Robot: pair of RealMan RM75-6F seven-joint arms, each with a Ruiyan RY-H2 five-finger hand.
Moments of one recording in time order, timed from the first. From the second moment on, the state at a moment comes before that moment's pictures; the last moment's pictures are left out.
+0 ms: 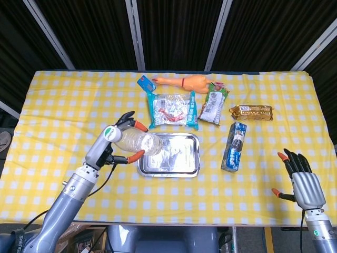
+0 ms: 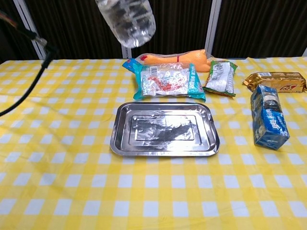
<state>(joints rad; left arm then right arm) -0.65 -1.23 -0.48 -2.33 0.88 1.19 -0.14 0.13 -1.18 0.04 -1.50 -1.52 1.41 0.13</state>
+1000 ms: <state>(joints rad) -0.68 -1.29 -0.32 -1.97 0.73 0.96 -0.17 0.13 -1.18 0.04 -1.51 -1.52 1.40 0.12</state>
